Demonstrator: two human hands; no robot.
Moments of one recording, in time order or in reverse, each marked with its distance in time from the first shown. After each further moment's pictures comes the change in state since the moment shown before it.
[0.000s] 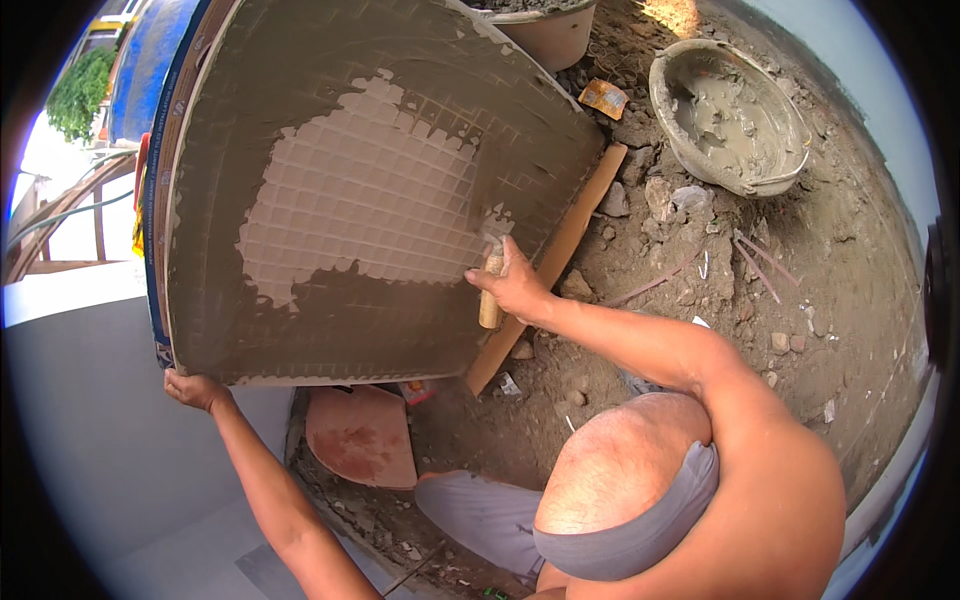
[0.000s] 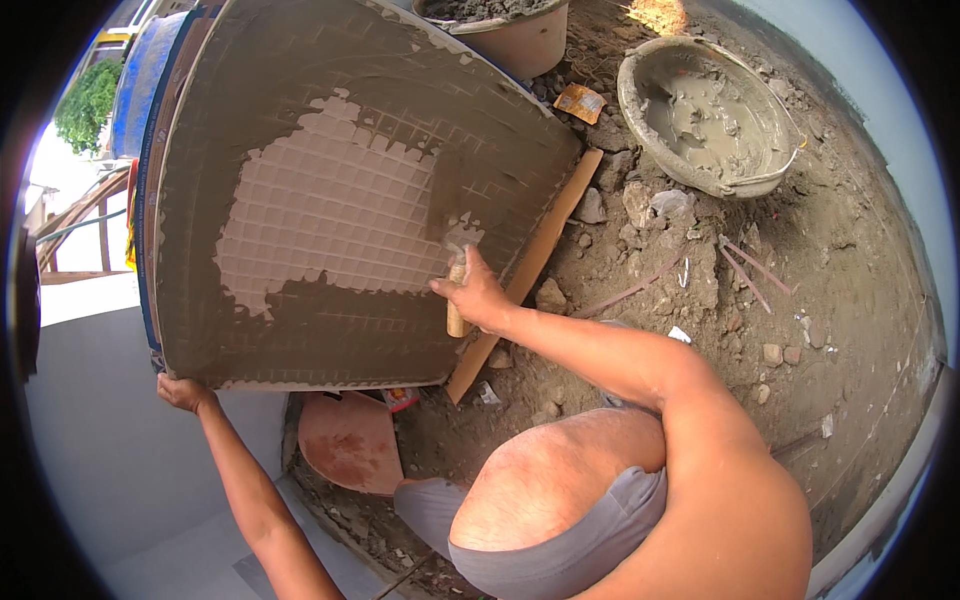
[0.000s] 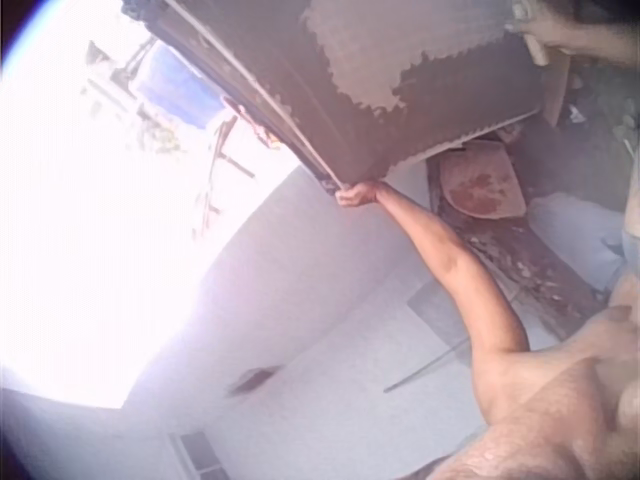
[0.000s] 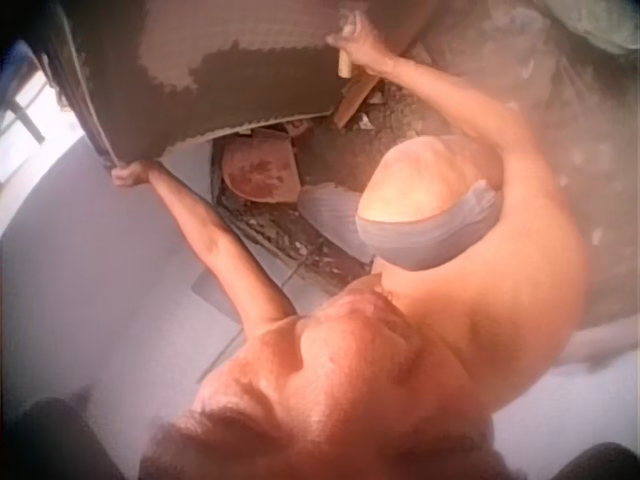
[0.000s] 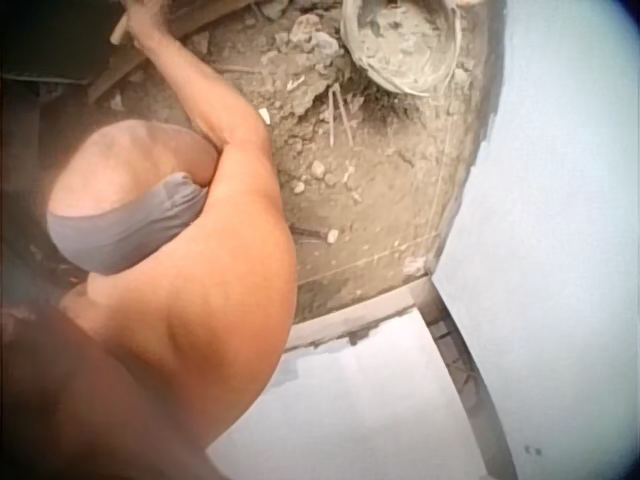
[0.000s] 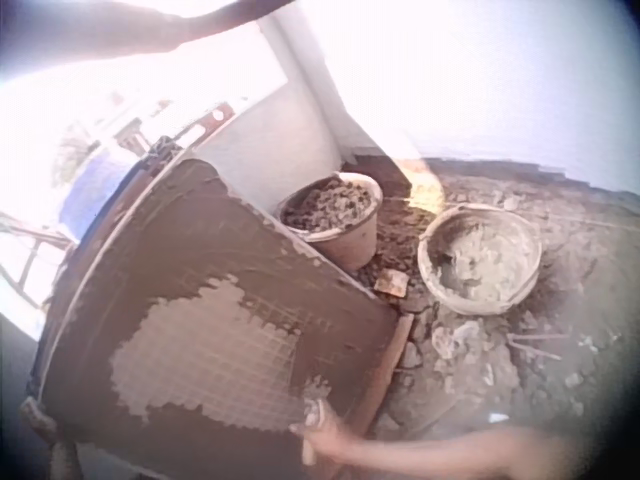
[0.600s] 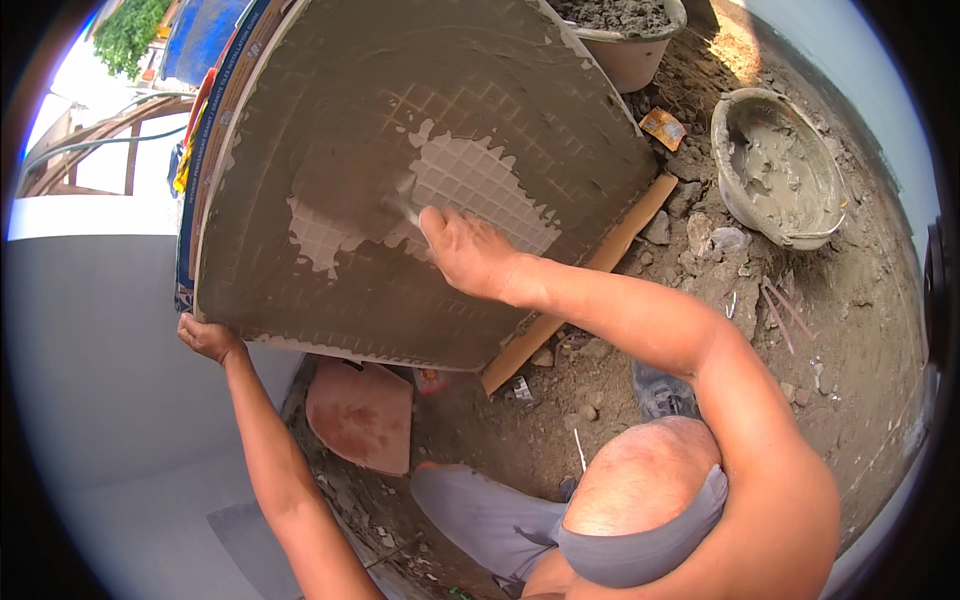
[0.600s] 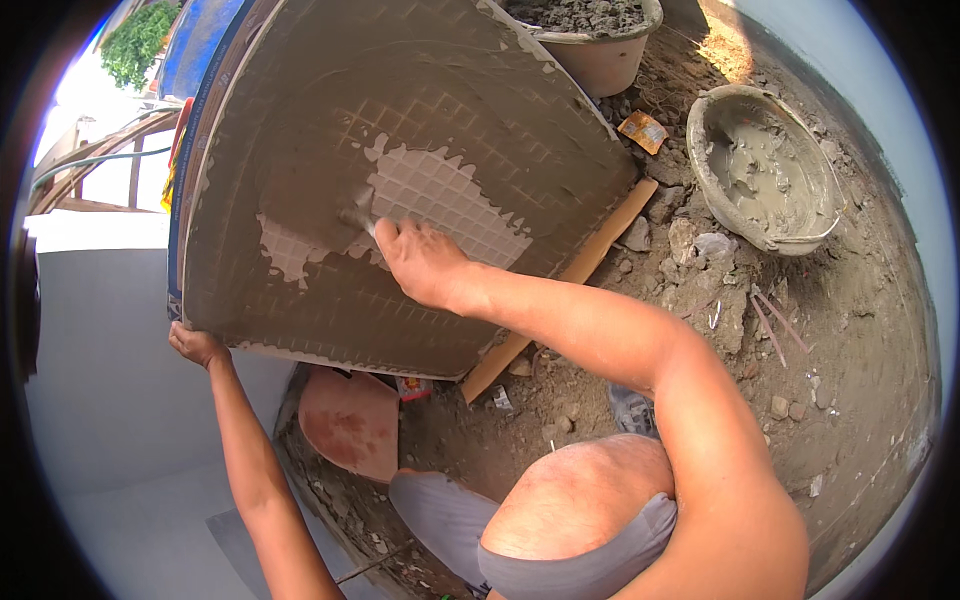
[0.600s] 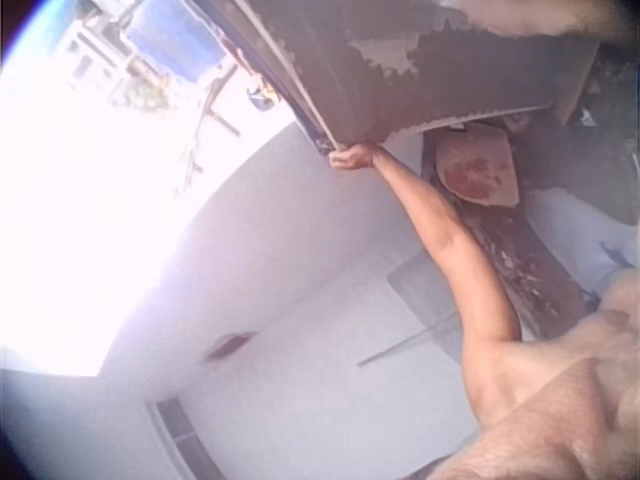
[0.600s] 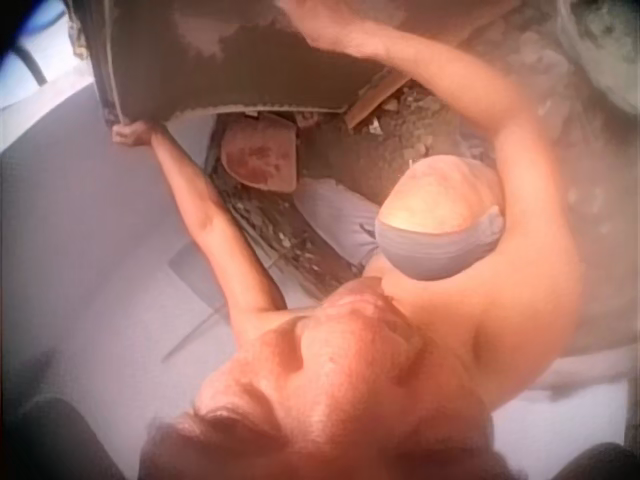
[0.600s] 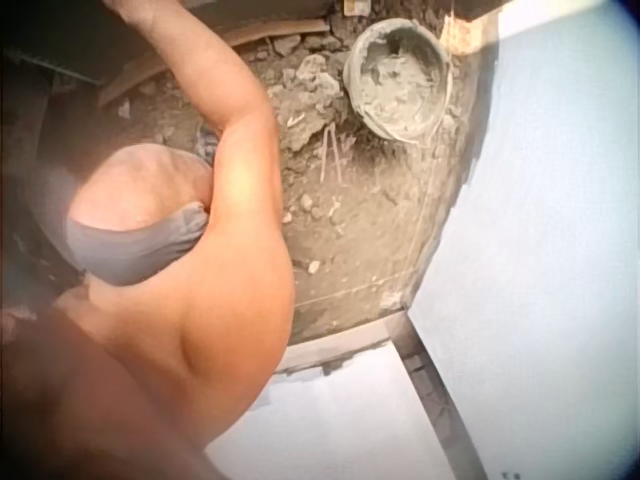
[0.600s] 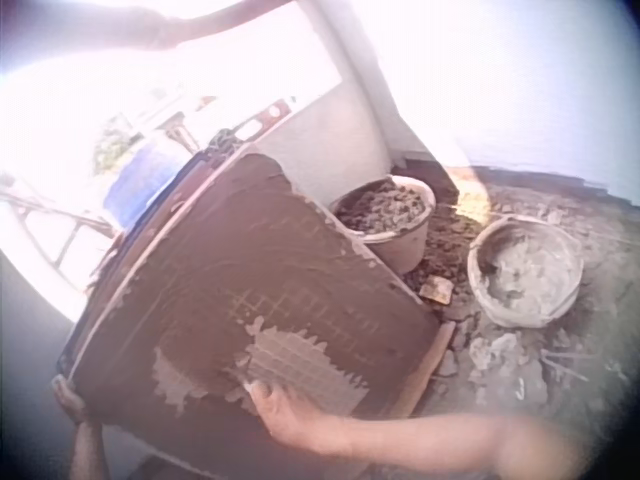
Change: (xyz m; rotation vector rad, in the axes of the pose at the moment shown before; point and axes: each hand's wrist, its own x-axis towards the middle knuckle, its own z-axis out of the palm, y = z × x) left_hand -0.011 0.019 0.000 0.037 0.006 0.023; right_hand 0.030 -0.118 0.082 -1.041 -0.375 -0.651
